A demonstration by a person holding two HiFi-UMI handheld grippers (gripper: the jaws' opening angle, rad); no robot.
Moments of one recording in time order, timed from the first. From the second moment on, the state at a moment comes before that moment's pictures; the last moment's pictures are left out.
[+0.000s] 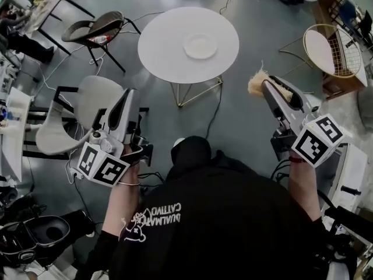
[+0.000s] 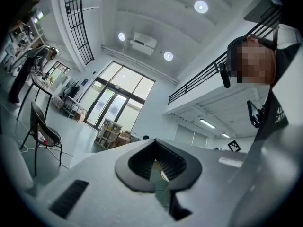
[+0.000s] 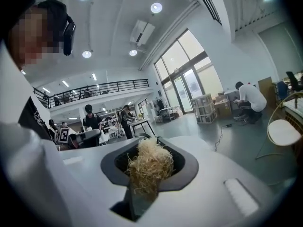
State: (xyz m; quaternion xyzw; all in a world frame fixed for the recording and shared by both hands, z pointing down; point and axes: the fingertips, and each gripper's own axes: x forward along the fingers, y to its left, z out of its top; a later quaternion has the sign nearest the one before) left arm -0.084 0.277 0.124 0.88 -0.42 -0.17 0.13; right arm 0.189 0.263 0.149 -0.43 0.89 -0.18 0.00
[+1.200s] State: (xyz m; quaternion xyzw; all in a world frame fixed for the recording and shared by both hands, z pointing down) left arm -0.061 -0.103 0.298 0.90 -0.30 0.01 0.31; right arm 0.123 -0.083 0.264 -0.46 0.83 -0.31 -0.04
